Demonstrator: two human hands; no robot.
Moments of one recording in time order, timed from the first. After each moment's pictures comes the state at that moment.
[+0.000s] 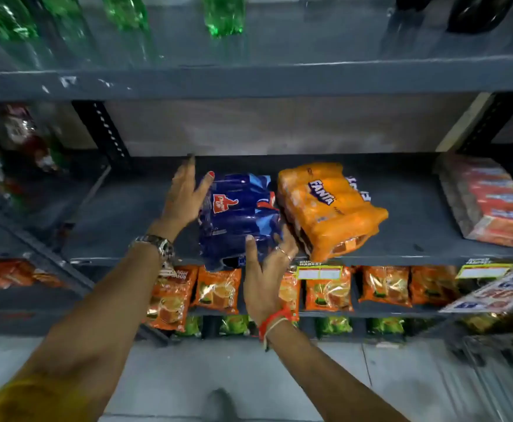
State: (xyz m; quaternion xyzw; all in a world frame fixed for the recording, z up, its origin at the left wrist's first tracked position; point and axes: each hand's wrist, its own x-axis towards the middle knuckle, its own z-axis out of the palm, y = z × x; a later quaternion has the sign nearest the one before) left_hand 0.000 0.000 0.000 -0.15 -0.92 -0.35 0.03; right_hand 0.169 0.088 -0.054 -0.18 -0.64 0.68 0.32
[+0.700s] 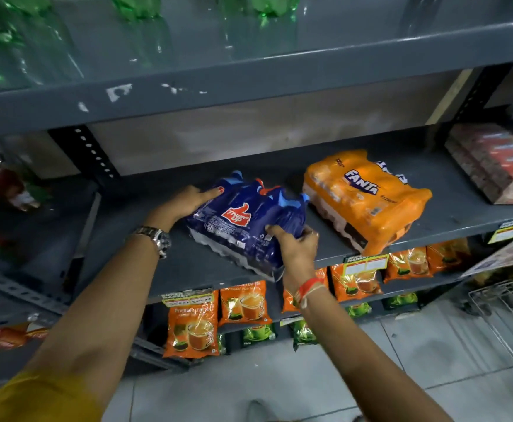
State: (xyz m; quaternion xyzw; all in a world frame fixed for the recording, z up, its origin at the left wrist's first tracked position) left_hand -0.118 -0.054 -0.011 -0.19 -0.90 -0.29 -0.26; right_hand 0.067 0.062 -0.052 -0.45 -0.43 0.75 0.22
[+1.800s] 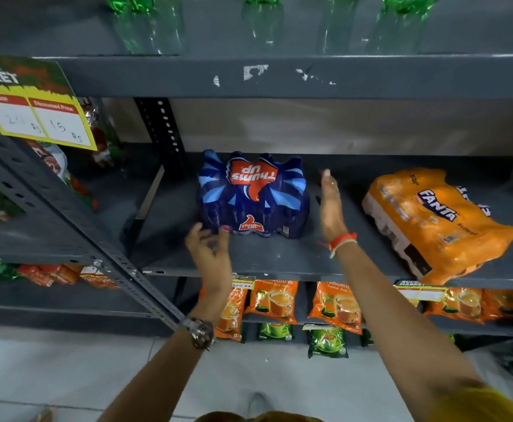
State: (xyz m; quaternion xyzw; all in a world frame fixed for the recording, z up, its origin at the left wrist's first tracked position) left_hand 0.000 -0.123 -0.088 0.08 -0.71 -0.69 0.13; right_hand -0.017 0.077 -0.046 -0.22 -0.65 0.71 0.16
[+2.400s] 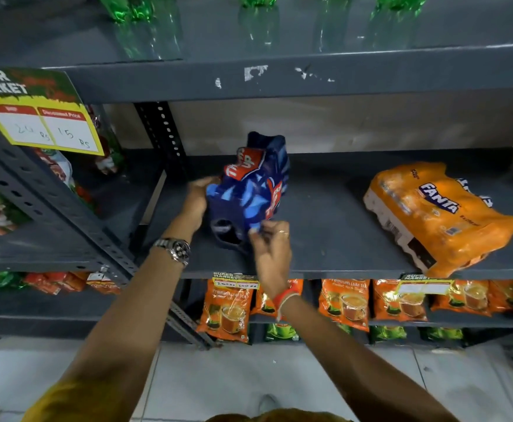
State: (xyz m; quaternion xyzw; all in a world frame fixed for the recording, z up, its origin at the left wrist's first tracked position) left_hand -0.112 -0.140 -0.028 0.03 -0.71 -0.70 -0.10; right_hand 0.024 -0.047 -0.091 -0.17 -0.73 0.62 0.23
